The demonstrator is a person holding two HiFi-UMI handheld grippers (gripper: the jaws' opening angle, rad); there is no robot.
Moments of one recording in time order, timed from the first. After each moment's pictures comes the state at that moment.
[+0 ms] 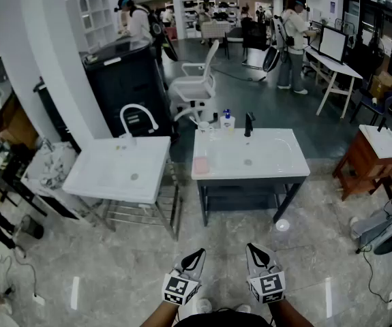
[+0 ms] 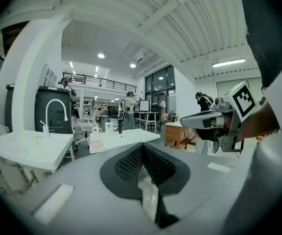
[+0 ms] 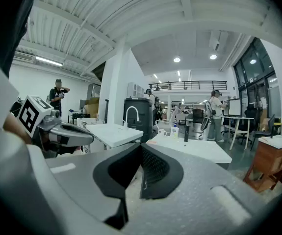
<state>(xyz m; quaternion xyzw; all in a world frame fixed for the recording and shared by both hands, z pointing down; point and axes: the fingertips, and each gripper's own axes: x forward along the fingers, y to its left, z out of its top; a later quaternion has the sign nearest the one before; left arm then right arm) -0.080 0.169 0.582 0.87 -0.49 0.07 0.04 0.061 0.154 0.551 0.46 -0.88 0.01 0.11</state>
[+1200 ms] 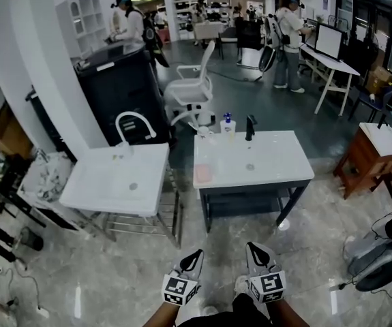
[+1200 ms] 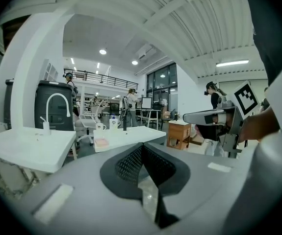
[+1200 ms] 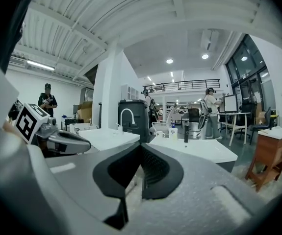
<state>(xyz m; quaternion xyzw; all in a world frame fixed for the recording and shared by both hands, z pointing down) -0.115 0.125 0.589 0.87 -0.49 0.08 0.07 0.031 0.107 0.552 0.49 -0.87 0.03 0.07</state>
